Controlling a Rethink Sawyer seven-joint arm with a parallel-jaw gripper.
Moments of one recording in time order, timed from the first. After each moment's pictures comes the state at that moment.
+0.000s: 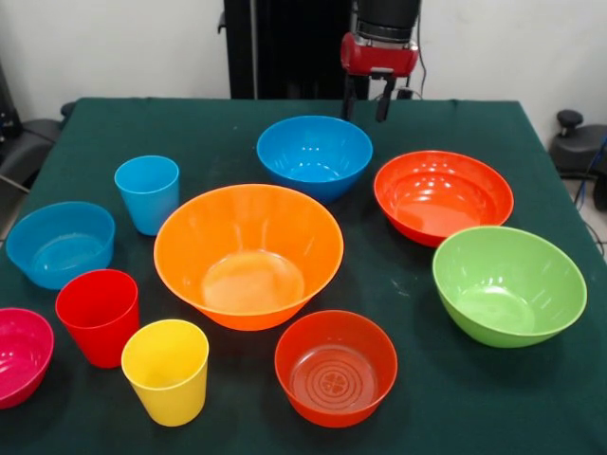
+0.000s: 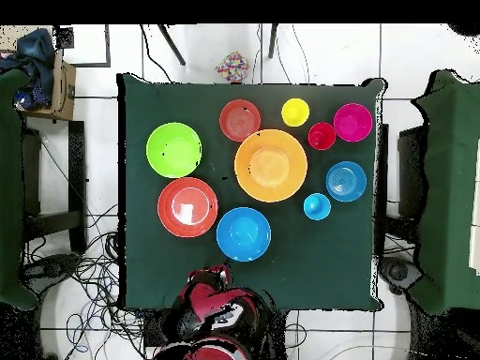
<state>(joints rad) 0.12 -0.49 -0.26 2.13 -0.33 -0.30 1.83</state>
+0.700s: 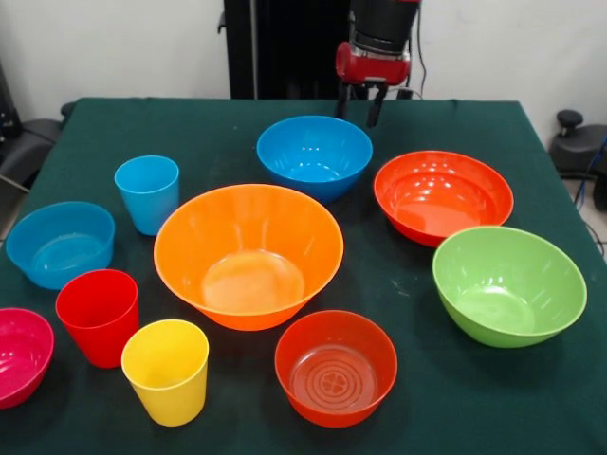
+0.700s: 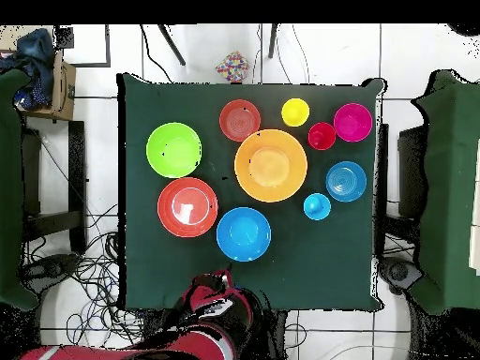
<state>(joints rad) 0.17 -0.39 -0.30 2.10 -0.31 -0.30 1.83</state>
